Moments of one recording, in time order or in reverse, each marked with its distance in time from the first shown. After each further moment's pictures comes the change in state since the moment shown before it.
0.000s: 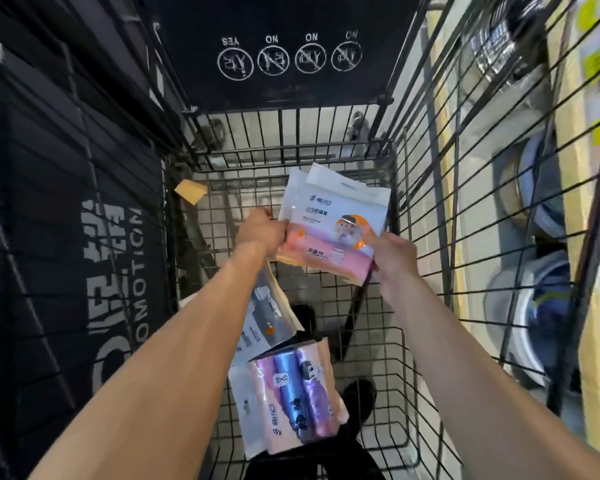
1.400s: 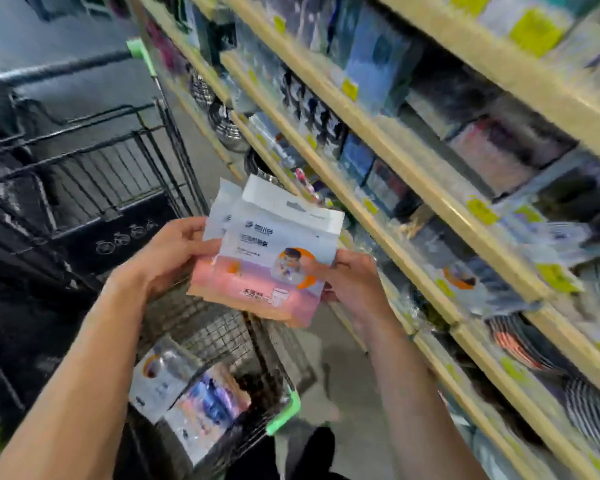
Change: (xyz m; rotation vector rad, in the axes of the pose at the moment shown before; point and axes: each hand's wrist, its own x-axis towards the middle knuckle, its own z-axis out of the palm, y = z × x) left_hand -0.434 0.167 -0.045 -0.105 -0.628 0.685; right_hand -0.371 -0.055 -0.317 0.276 -0.039 -0.511
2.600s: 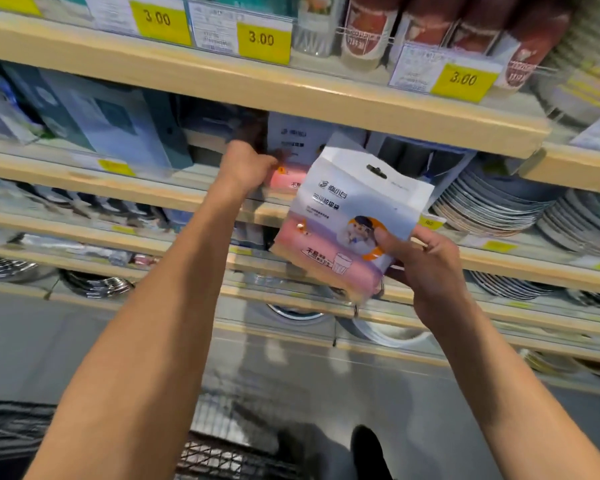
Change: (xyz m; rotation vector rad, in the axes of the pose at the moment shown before) left_hand 0.265 0.140 0.338 0.540 -0.421 0.462; right_hand -0.001 -0.043 -0.161 0.446 0.951 -0.211
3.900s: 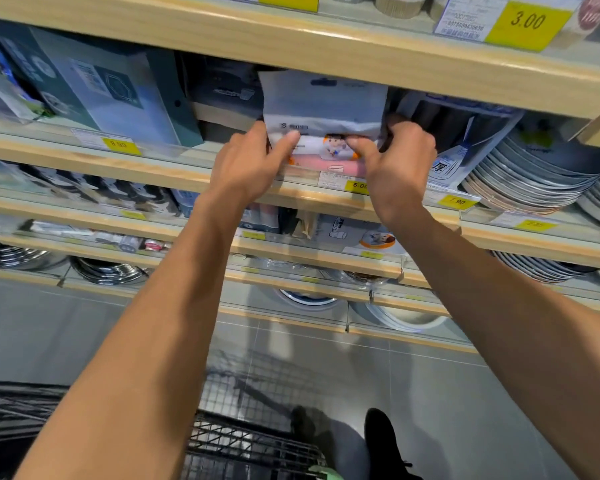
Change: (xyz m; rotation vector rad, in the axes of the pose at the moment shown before) left_hand -0.024 -0.027 -0.017 0.623 0.003 0.216; right_hand 0.092 -0.007 0.084 -0.830 0.378 -0.537
